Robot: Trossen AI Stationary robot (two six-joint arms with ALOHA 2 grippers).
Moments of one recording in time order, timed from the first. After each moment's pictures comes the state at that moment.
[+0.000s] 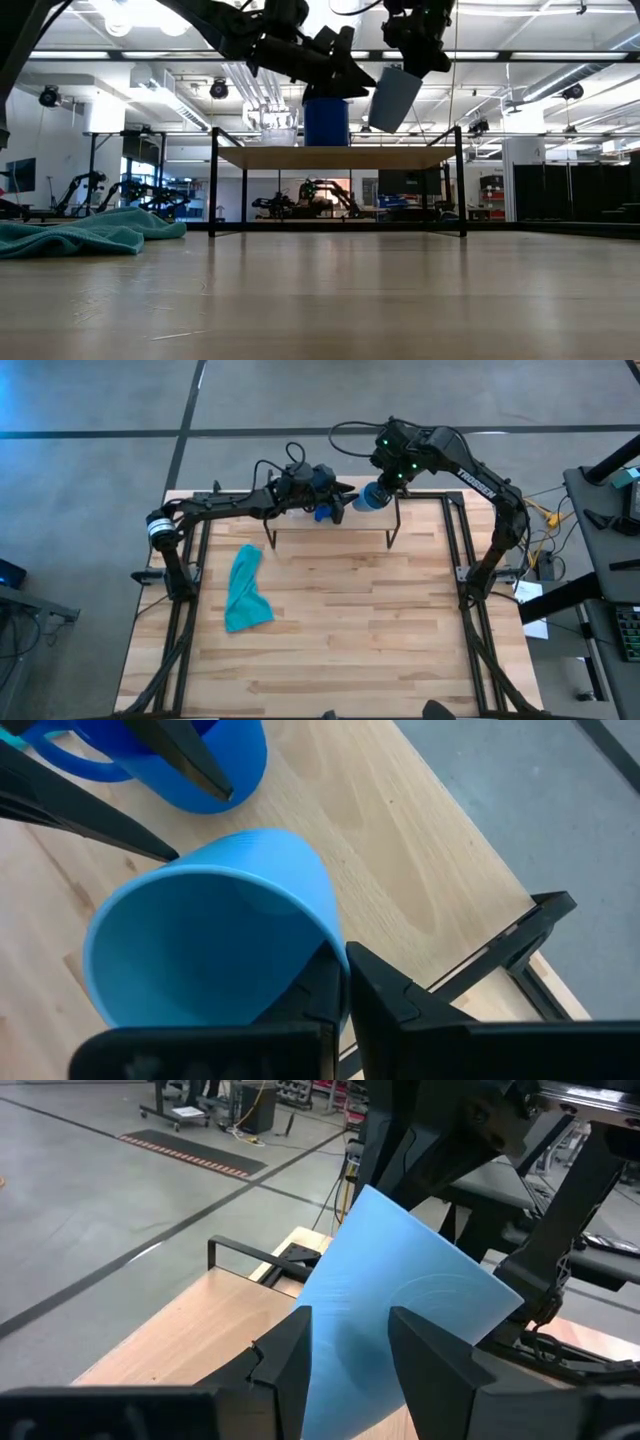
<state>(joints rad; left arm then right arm) 0.43 1.78 1.38 0.24 0.15 -0.17 -0.60 1.72 1.97 -1.37 -0.03 0.02</state>
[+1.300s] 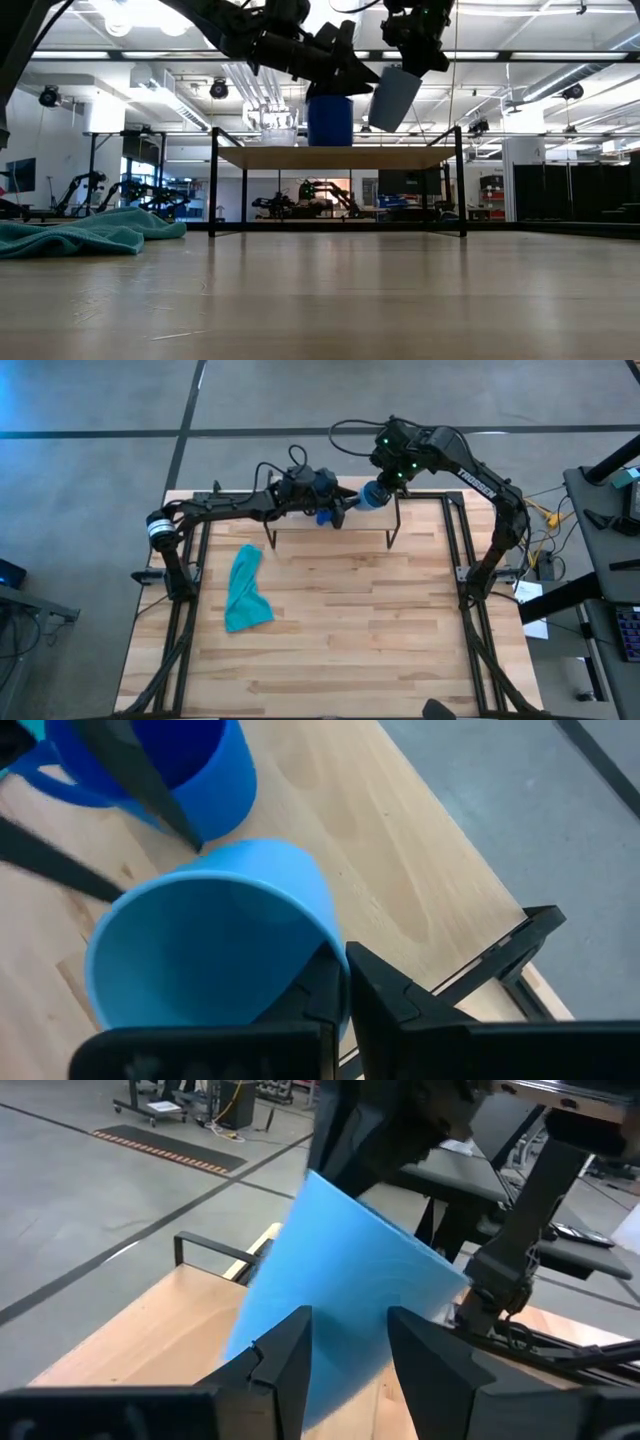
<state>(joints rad) 0.40 1.78 1.38 0.23 0.18 -0.18 -0.60 1.72 1.97 -1.35 -0.03 0.00</state>
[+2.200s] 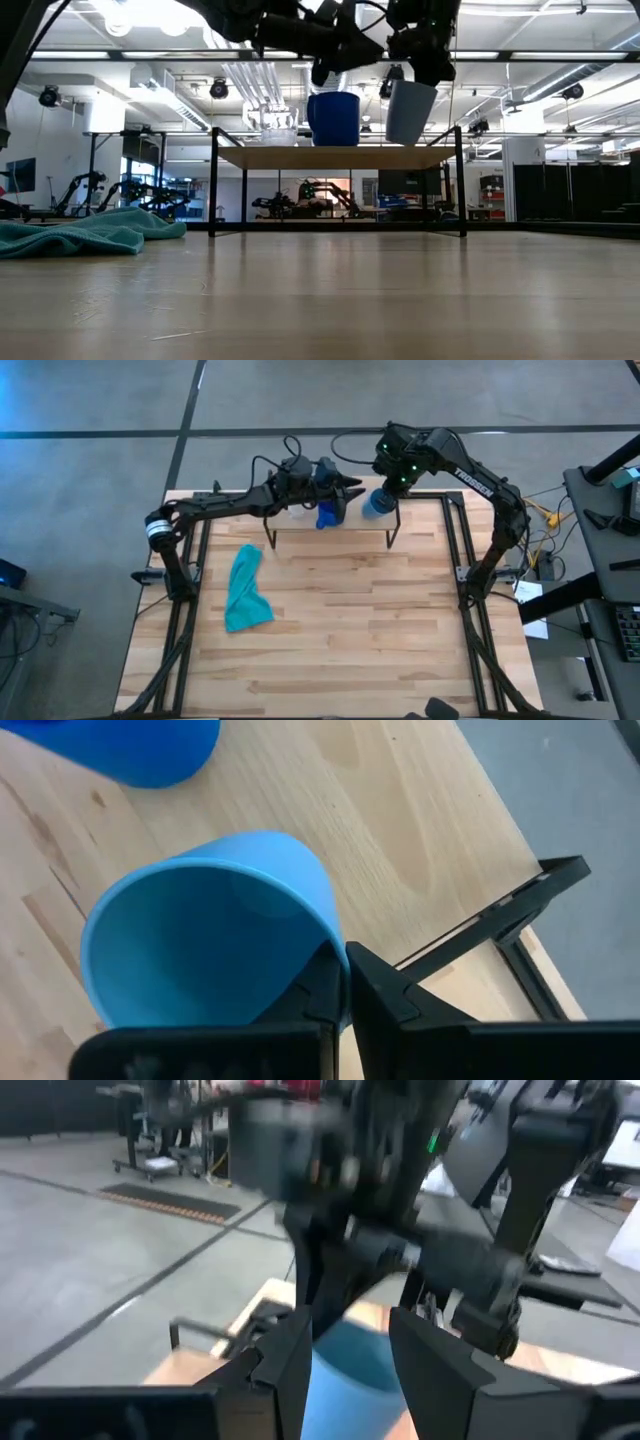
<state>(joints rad) 0.40 1.76 1.47 0.25 0.18 -0.12 -0.64 1.72 1.91 -1.43 -0.03 -0.09</state>
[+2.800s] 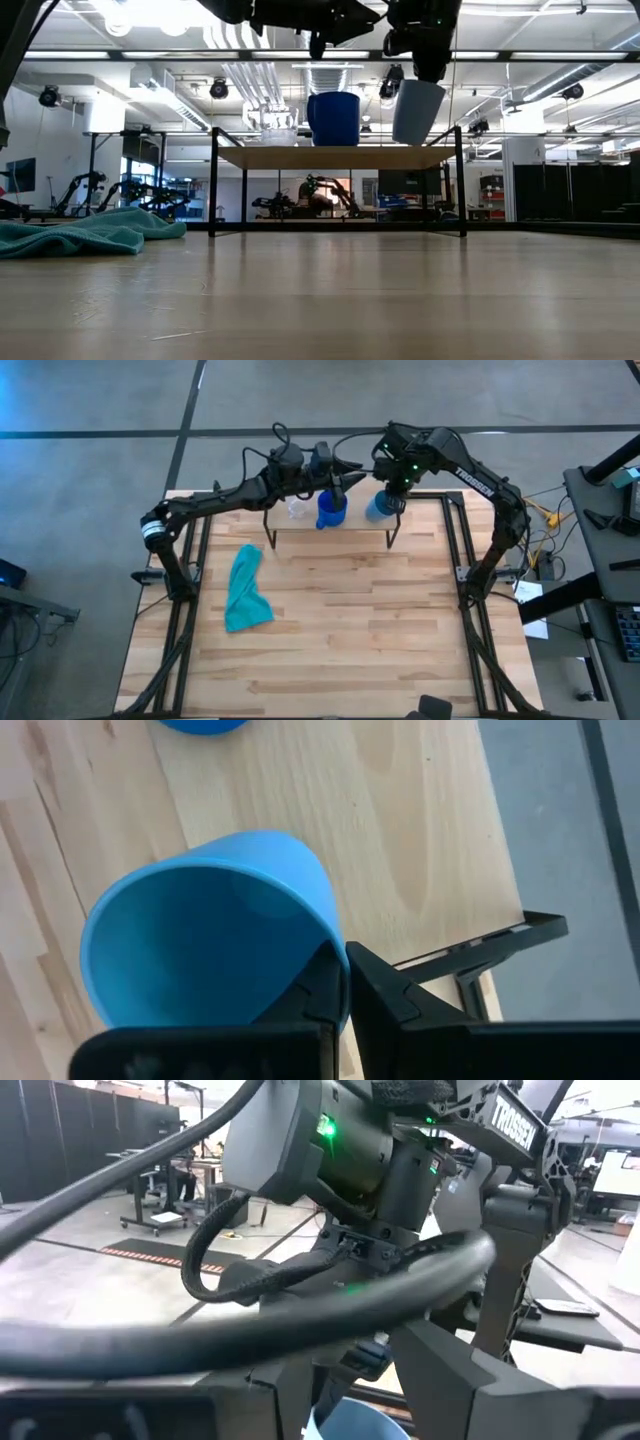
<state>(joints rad) 0.41 1.73 1.57 0.24 0.18 -0.09 -0.64 1.72 1.92 -1.44 -0.04 -0.38</state>
